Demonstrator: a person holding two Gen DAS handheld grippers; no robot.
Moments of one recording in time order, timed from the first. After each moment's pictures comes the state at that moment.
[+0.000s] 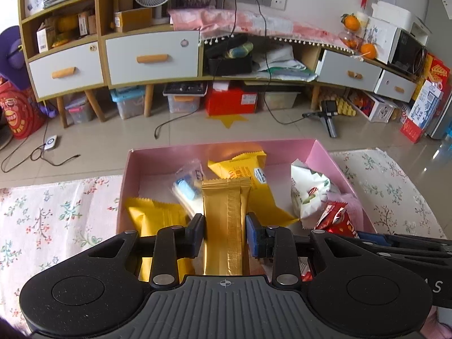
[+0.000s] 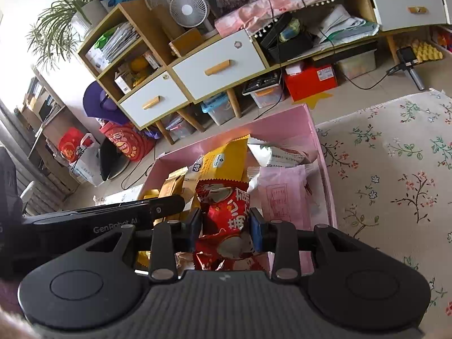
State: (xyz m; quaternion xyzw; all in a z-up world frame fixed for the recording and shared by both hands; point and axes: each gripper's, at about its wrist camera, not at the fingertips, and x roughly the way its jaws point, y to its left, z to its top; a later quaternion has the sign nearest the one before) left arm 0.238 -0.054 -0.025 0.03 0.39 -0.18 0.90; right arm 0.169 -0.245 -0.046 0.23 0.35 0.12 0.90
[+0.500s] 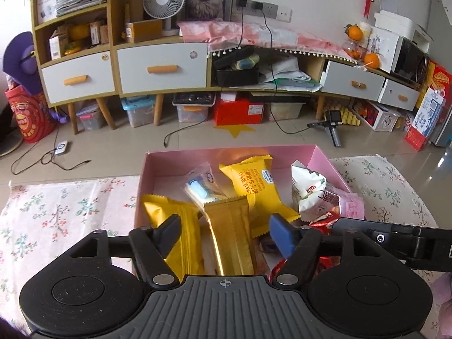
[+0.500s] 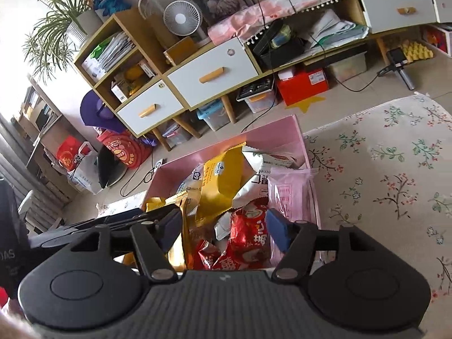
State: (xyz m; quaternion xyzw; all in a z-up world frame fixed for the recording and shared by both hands) left arm 0.213 -0.042 -0.012 0.03 0.37 -0.16 0.91; right arm 0.157 -0.252 -0.029 0.24 0.35 0.11 0.90
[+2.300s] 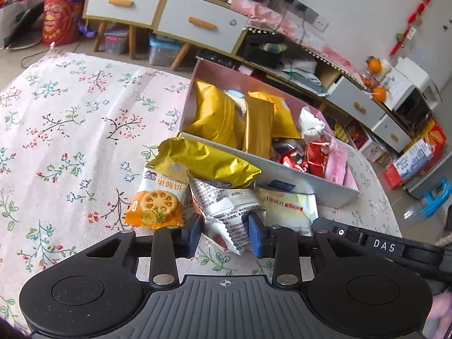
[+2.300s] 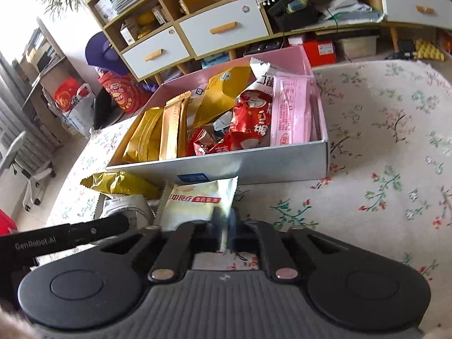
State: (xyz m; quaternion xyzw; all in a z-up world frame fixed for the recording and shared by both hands) left arm 0.114 0.036 -0.057 -0.15 0.43 -0.15 0.88; right arm 0.114 -0.228 -0.067 0.15 0.41 0.13 0.89
